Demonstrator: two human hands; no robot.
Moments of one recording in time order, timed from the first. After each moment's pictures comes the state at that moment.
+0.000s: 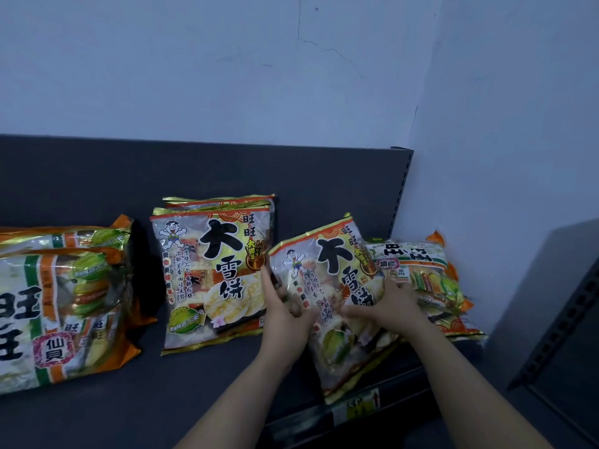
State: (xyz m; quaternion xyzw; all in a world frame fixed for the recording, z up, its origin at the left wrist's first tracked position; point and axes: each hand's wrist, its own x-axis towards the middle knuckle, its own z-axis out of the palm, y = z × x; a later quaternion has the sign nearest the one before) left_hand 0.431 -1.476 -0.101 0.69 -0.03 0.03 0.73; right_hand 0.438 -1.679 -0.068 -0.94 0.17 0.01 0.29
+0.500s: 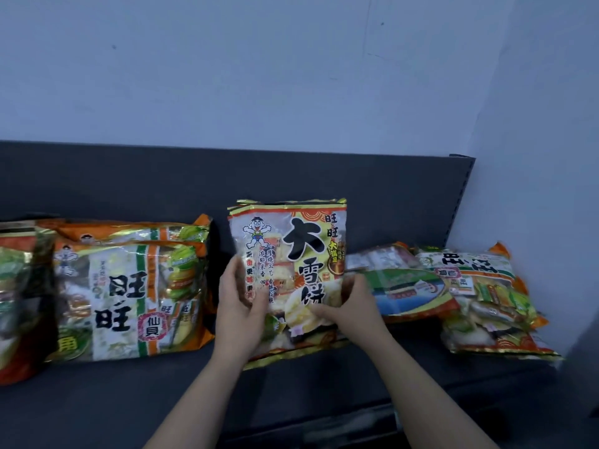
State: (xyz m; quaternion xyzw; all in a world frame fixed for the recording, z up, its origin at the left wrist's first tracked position) left_hand 0.419 -1.323 -0.098 0.74 -0.03 0.25 0.62; right_hand 0.433 -1.520 -0.073 -0.87 0.01 -0.05 0.49
